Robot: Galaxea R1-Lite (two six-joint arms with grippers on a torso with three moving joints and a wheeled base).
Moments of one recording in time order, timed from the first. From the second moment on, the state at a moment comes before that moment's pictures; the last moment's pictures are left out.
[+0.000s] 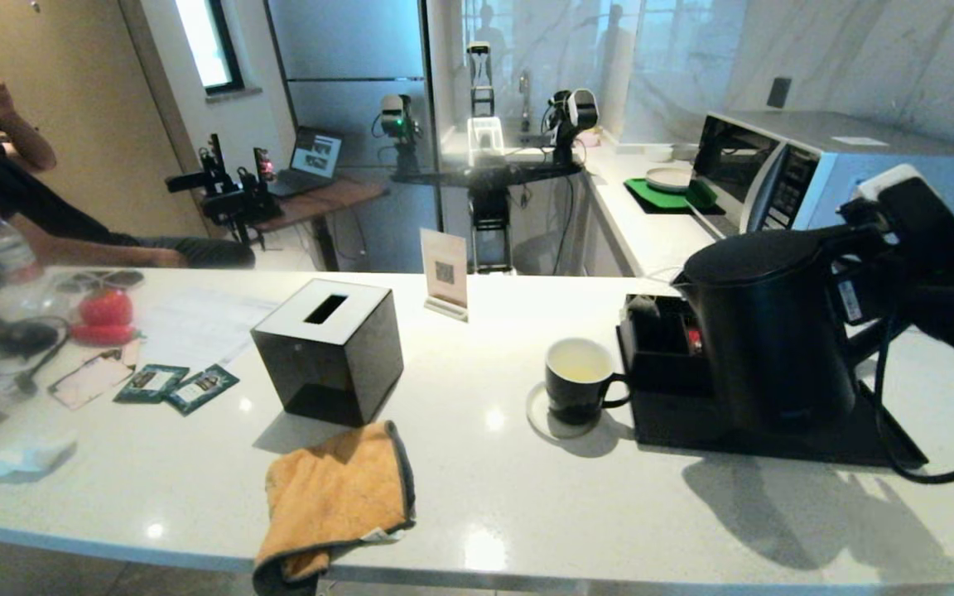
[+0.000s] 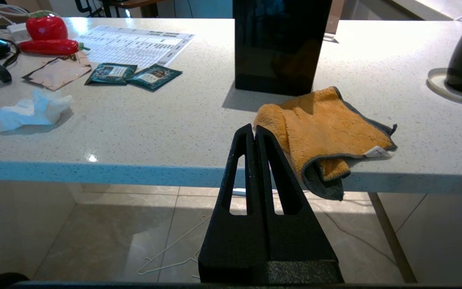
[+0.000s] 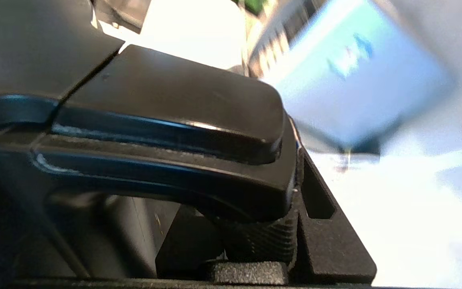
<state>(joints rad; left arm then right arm) 0.00 0.00 0.00 -0.01 -0.01 -0.01 0.05 1.57 -0.83 -0.66 -0.26 -0.50</state>
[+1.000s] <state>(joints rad) 0.00 0.00 0.00 -0.01 -0.01 -0.01 -0.30 1.53 -0.67 -0.69 -0.27 -0.12</state>
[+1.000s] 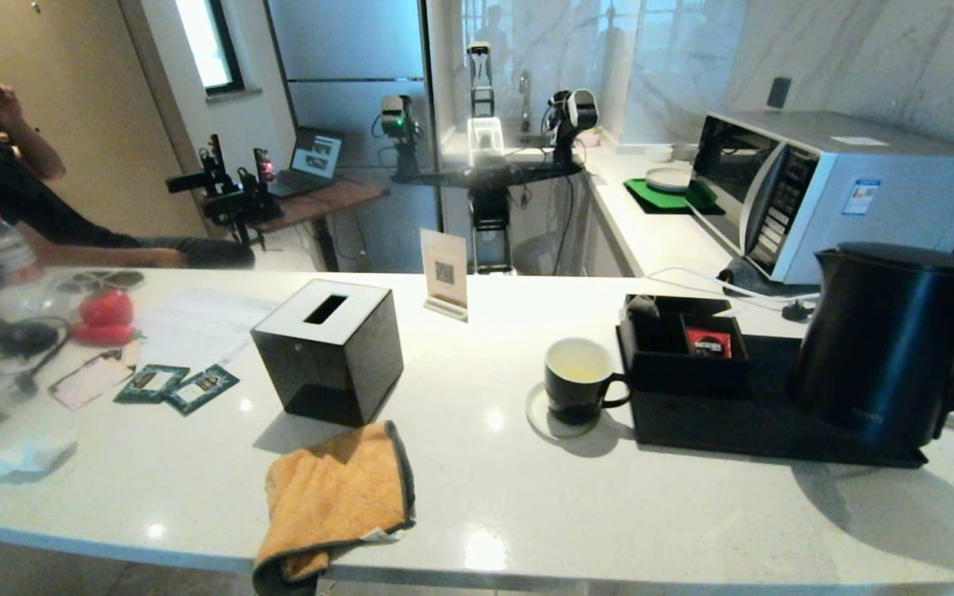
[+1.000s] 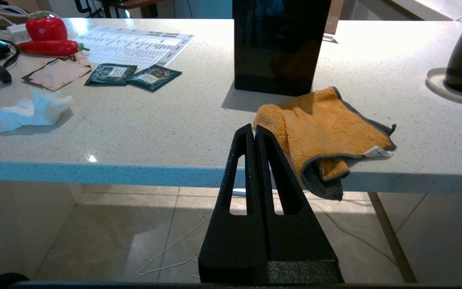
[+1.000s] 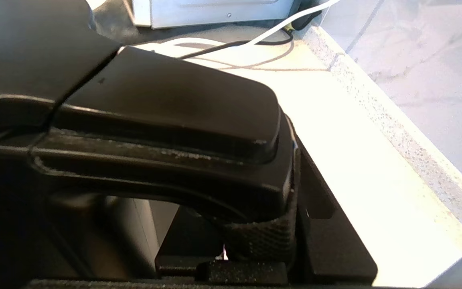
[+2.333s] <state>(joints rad) 0.00 0.00 0.00 -0.01 -0.01 -0.01 -0.35 2.00 -0.71 -1.25 -0.26 -0.07</state>
